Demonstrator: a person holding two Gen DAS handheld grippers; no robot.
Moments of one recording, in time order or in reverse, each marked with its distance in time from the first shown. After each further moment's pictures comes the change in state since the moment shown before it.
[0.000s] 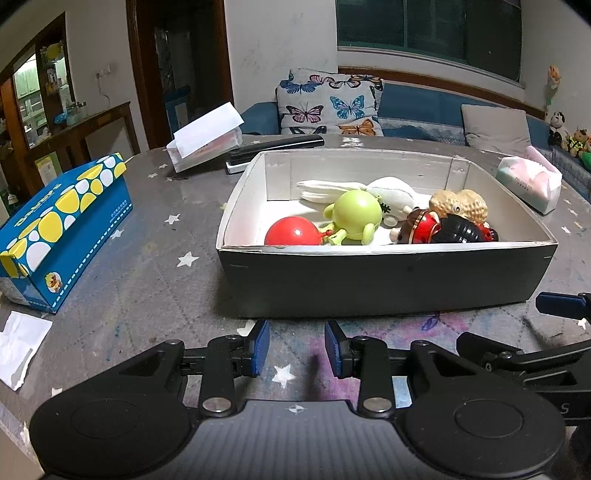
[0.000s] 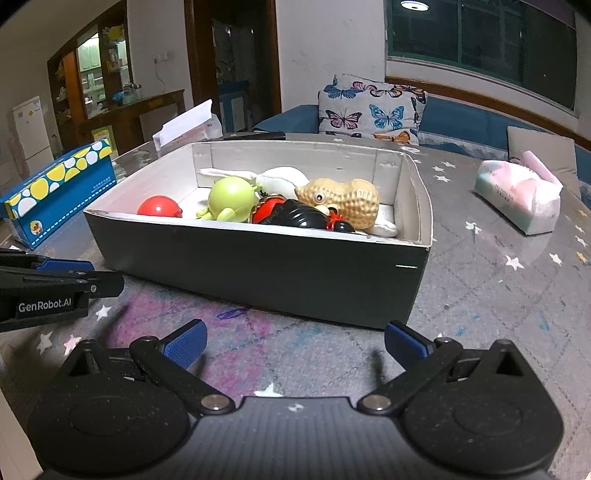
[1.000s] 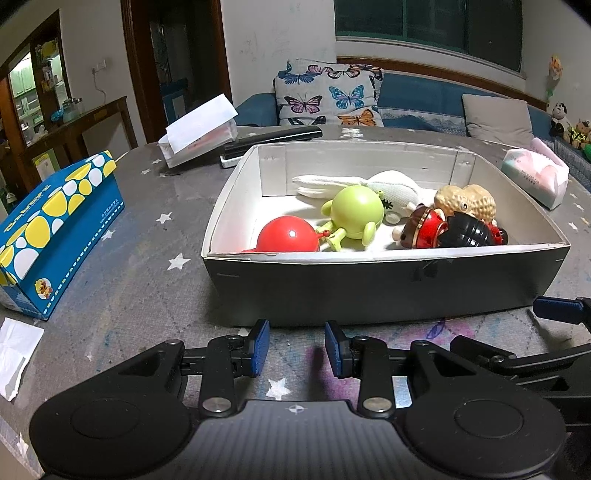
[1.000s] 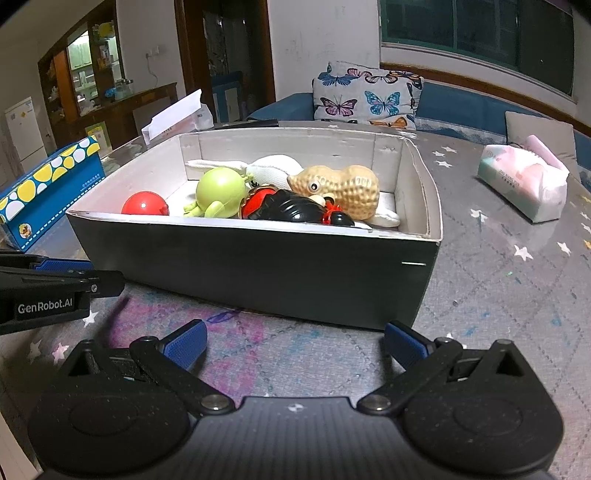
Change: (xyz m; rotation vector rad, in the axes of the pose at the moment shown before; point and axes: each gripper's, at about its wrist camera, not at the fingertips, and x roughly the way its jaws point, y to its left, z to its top) left arm 0.016 -0.004 0.008 0.010 0.032 0.008; right arm 0.018 -0.002 0.004 0.028 0.038 -0.004
